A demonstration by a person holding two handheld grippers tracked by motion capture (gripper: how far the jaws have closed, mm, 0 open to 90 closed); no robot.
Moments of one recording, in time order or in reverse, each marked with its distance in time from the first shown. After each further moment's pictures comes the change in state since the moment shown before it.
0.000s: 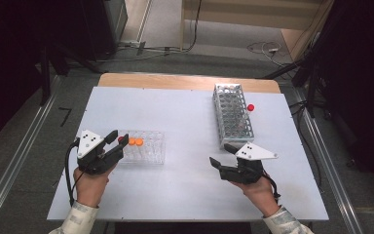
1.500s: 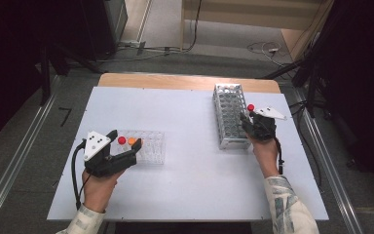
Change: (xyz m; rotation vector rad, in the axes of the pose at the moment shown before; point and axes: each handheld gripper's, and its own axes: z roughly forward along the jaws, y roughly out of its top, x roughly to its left) left arm -0.025 0.007 -0.003 -0.020 -0.025 -0.027; right arm -0.125 0.016 0.054 0.001 -0.442 0.192
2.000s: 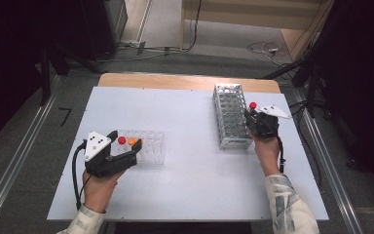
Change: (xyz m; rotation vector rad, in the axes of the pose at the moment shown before) left arm 0.000 -0.001 0.000 0.006 0.005 0.001; right arm -0.006 0.008 -0.007 -0.041 -0.004 0.027
